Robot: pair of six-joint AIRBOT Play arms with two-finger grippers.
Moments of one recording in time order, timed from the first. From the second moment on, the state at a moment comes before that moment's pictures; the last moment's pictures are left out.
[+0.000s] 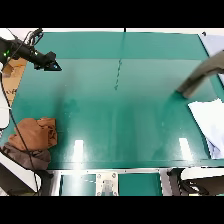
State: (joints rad) left arm 0.13 -1.88 2.04 0.97 -1.53 -1.36; right arm -0.69 -1.58 1.92 -0.85 1.37 1.64
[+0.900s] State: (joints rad) left arm 0.13 -1.88 2.04 0.96 -1.57 -1.36; right arm -1.06 -1.39 1.79 -1.29 1.66 1.92
